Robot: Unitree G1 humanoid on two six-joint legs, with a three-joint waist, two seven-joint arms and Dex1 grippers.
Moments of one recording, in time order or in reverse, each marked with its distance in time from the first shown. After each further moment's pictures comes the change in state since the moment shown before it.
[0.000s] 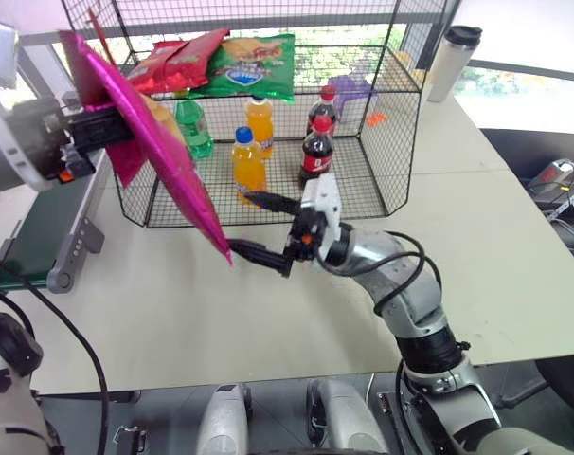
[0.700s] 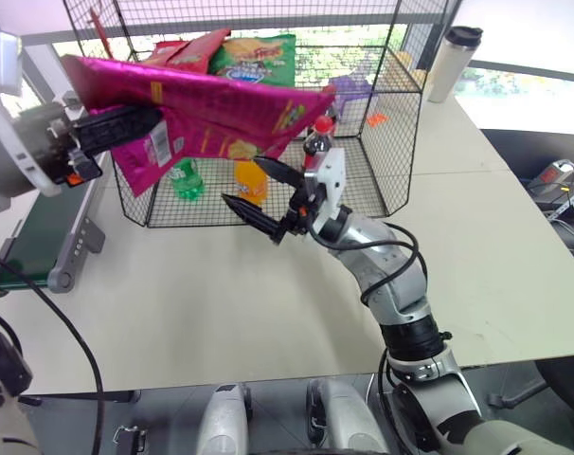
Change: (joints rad) left arm 0.116 0.051 -0.042 -0.008 -0.158 -0.155 0.106; right arm -0.076 0.123 -0.108 0.087 0.011 -0.052 -0.142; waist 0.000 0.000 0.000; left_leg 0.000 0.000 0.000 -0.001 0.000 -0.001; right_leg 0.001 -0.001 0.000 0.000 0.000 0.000
